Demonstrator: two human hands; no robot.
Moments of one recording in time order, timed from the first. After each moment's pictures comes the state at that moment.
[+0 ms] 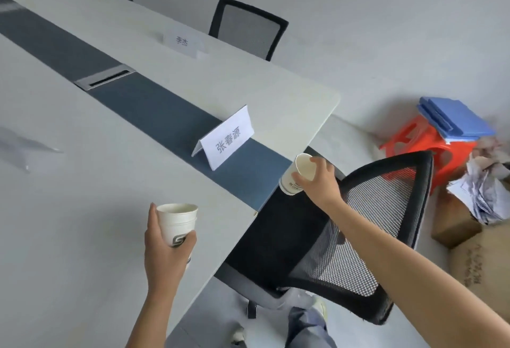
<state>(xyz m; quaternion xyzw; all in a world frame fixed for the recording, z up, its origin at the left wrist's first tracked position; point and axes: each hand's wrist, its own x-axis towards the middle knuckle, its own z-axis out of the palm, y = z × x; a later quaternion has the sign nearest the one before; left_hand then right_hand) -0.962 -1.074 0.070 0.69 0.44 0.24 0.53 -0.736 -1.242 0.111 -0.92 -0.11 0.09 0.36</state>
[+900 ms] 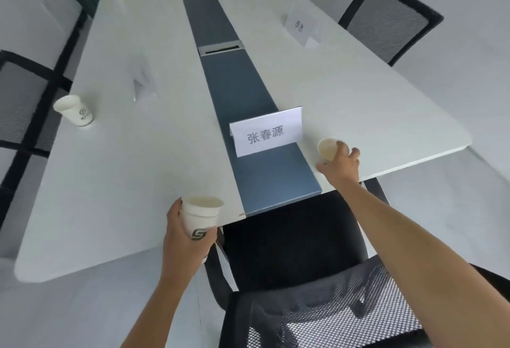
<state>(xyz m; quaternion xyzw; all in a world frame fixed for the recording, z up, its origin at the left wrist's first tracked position) -0.860 -1.223 0.095 0.60 0.61 0.32 0.40 -0.543 -1.189 0.063 -0.89 -0.33 0.20 0.24</state>
